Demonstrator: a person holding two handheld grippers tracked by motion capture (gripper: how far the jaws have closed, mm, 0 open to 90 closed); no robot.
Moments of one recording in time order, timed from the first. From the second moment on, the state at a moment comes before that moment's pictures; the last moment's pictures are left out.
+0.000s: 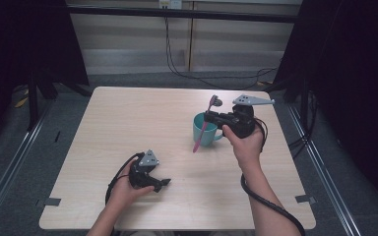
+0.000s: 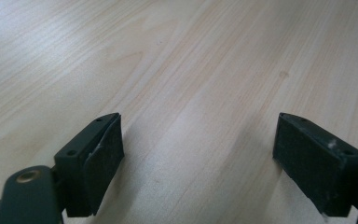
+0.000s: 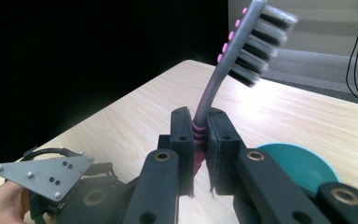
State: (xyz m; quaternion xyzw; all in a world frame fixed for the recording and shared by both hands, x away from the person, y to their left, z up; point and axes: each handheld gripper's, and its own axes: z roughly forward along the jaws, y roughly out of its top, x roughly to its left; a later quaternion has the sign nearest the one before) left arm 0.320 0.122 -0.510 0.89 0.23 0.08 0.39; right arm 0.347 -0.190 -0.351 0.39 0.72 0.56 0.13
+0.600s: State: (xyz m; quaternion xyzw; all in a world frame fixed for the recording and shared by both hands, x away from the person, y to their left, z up) left arm 0.319 0.117 -0.511 0.90 0.22 0.08 0.38; right arm 0.352 -0.197 -0.338 0.39 0.72 0.56 0.15
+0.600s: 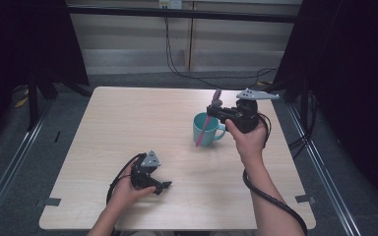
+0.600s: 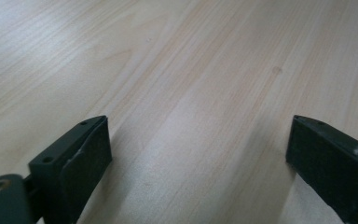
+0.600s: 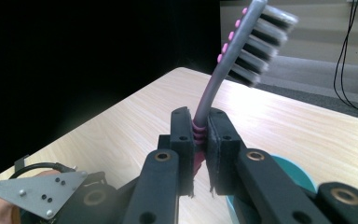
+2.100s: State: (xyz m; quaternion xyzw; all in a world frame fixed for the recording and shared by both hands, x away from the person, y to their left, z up) left arm 0.317 0.116 -0.511 0.90 0.22 0.07 0.37; right arm 0.381 -0.196 -0.319 0.40 0.71 0.55 0.18
